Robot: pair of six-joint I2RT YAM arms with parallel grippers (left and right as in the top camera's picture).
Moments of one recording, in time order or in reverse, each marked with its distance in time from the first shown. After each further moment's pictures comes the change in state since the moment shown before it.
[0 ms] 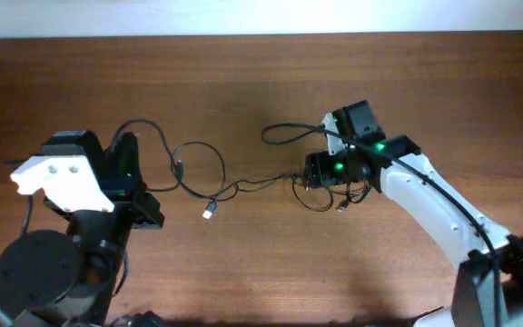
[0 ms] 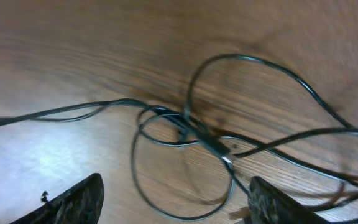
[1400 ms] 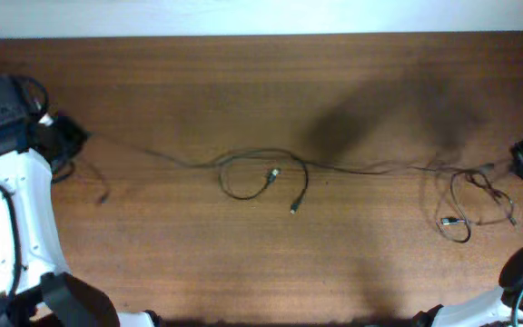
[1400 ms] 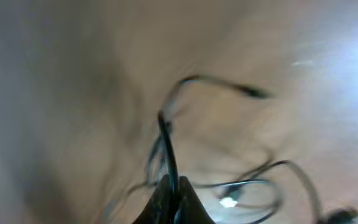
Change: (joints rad) left arm 1.074 0.752 -0.053 -0.072 0.633 -0.064; right arm -1.007 0.166 0.406 -0.418 -0.028 0.259
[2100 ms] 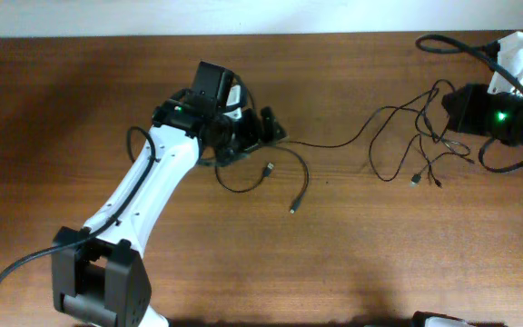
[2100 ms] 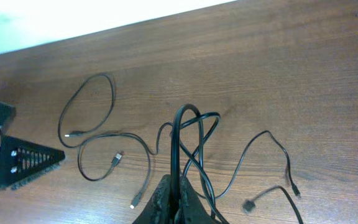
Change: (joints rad) left arm -0.746 0.154 -0.005 0.099 0.373 -0.271; right arm 0.460 -0.396 0.213 -0.102 -0.148 -0.380
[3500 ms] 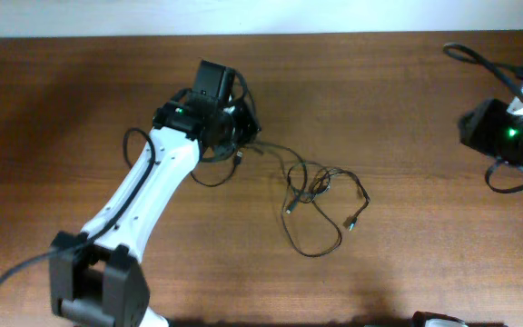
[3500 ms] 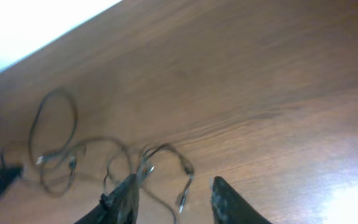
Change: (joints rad) left arm -0.011 -0.027 -0.005 0.108 -0.138 -0.116; right arm -0.001 -0.064 0.002 -0.136 0.186 0.225
